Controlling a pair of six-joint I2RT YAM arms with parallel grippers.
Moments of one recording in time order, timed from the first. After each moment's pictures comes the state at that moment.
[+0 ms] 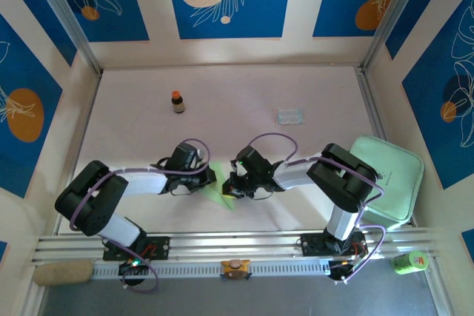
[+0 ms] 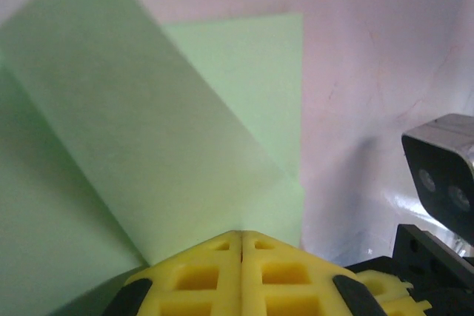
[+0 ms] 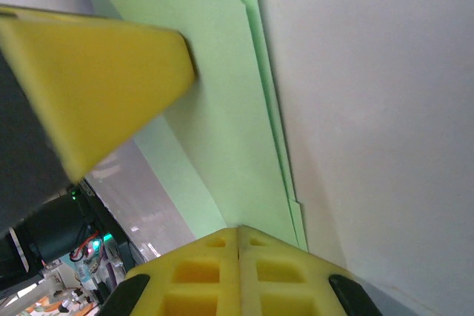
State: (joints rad) left arm -0.59 1.50 0.48 0.12 0.40 -0.95; right arm 0.87 1.75 0.68 0.16 -0.54 1.05
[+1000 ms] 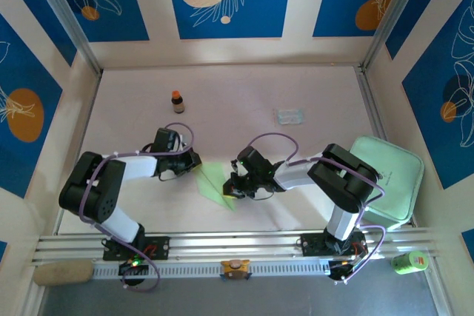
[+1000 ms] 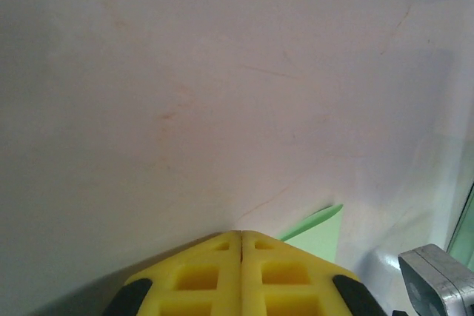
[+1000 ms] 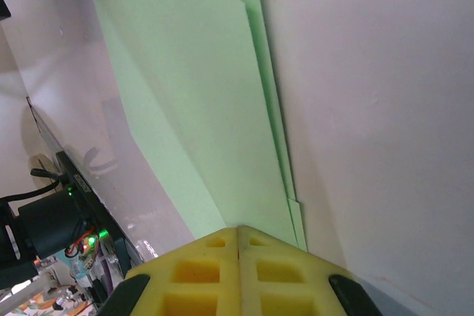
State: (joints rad) left arm -0.32 1.58 0.59 0.04 0.49 -0.81; right arm 0.87 1.74 0.67 0.16 -0.54 1.02
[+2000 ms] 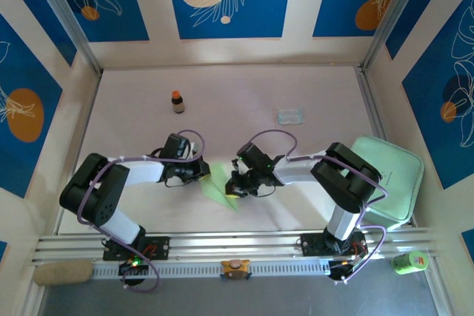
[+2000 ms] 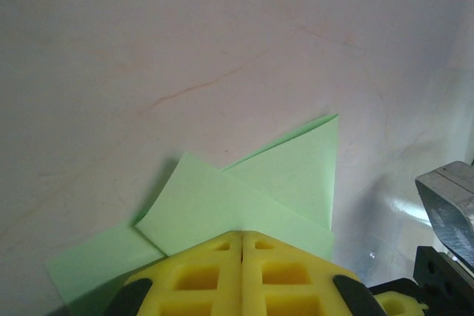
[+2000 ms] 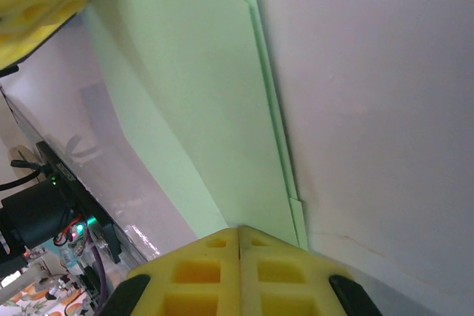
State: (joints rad) left arm -0.45 1.57 0.56 0.02 0.51 -0.81; right arm 0.84 1.73 0.75 -0.04 -0.57 0.96
